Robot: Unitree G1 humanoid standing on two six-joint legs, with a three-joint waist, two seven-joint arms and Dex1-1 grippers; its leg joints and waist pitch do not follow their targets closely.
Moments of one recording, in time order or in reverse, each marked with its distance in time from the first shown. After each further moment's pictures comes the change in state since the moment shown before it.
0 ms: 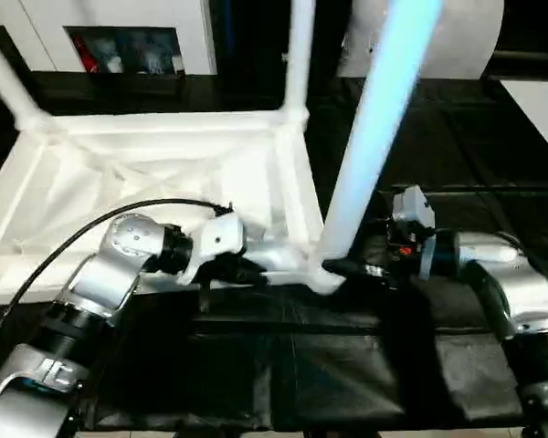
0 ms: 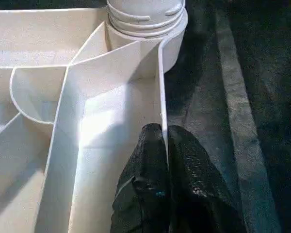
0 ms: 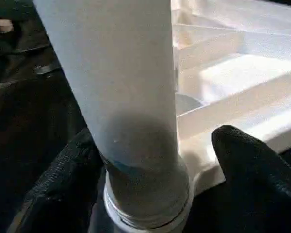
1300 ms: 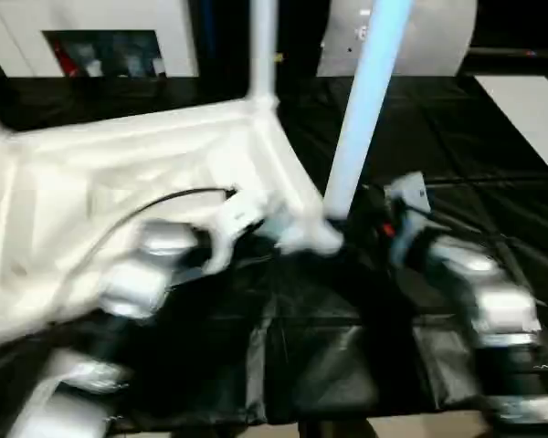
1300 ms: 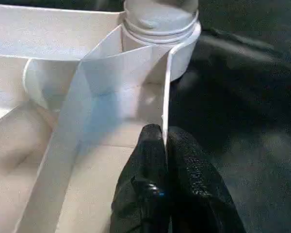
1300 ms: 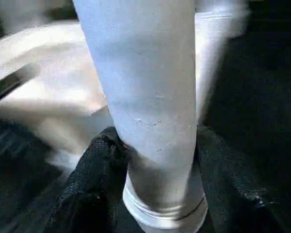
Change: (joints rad) left arm -0.028 -0.289 0.080 -0.033 0.077 0.351 0.479; right arm 0.032 0.336 -0.161 -0.157 -0.134 0.238 -0.770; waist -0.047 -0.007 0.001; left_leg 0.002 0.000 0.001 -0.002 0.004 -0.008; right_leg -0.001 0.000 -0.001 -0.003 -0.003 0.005
